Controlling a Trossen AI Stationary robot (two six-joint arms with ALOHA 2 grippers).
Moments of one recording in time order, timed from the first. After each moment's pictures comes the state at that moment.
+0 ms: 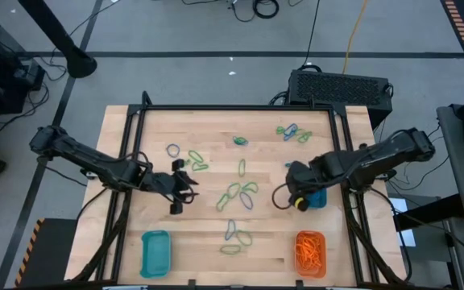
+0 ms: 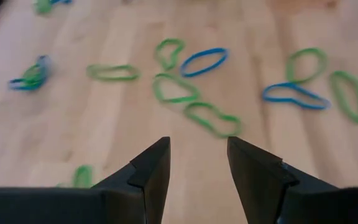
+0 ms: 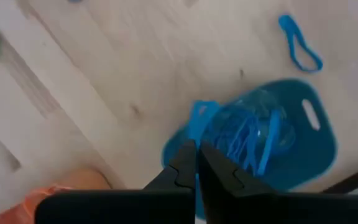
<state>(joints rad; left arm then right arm) -0.31 1.09 0.61 -0.22 -0.27 -0.16 0.26 1.33 1.12 -1.23 0.07 0.89</state>
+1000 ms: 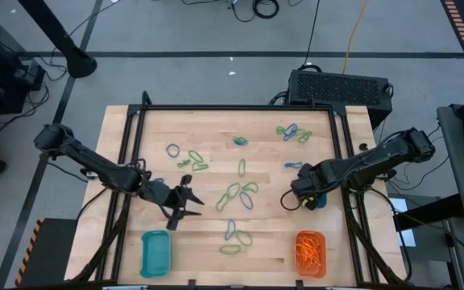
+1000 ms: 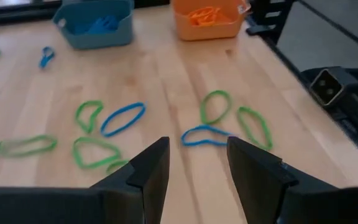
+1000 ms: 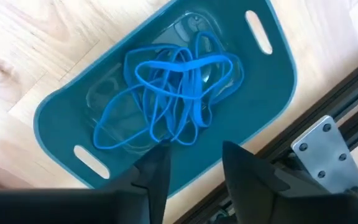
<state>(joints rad) -0.43 1.16 0.56 0.11 -0.14 -0.07 0.27 1.33 0.90 -1.32 0.07 1.04</state>
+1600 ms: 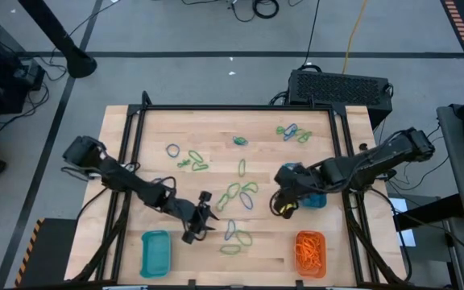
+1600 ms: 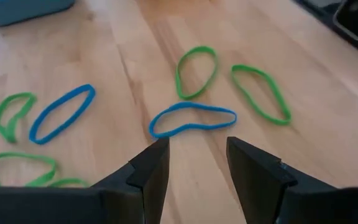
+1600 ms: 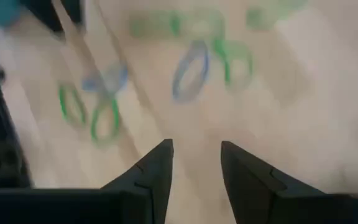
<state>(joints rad) -0.43 1.62 0.63 0.38 -0.08 0.07 0.31 1.34 1.07 -0.77 0.17 0.88</state>
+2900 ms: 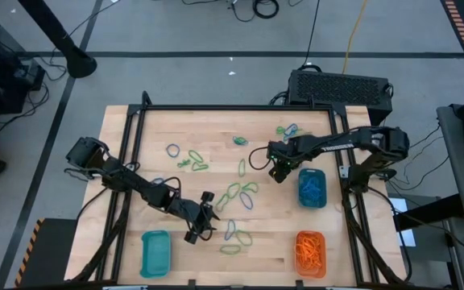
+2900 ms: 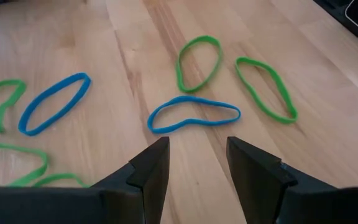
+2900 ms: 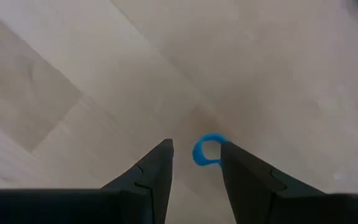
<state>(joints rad) -0.42 1.65 0.69 0.31 -0.06 0.03 -0.22 1.60 0.86 -0.71 0.13 0.59</state>
